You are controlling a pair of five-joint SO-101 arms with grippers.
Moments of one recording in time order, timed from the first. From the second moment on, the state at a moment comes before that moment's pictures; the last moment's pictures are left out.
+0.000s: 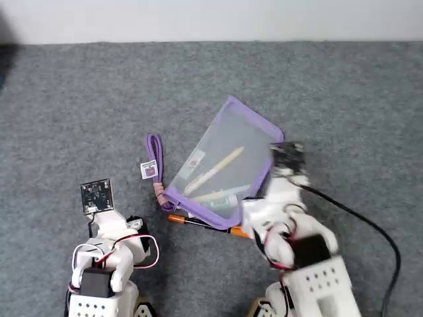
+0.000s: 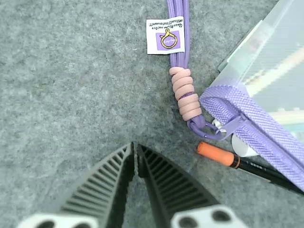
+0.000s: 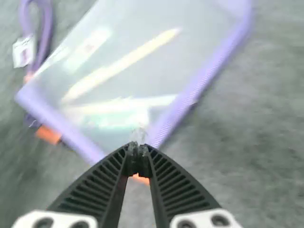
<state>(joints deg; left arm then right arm) 1.0 -103.3 97.1 71.7 23.2 -23.3 -62.2 61.1 65.5 -12.7</state>
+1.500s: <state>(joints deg) 1.0 -103.3 97.1 71.7 23.2 -18.8 1.0 25.2 49.8 -7.3</state>
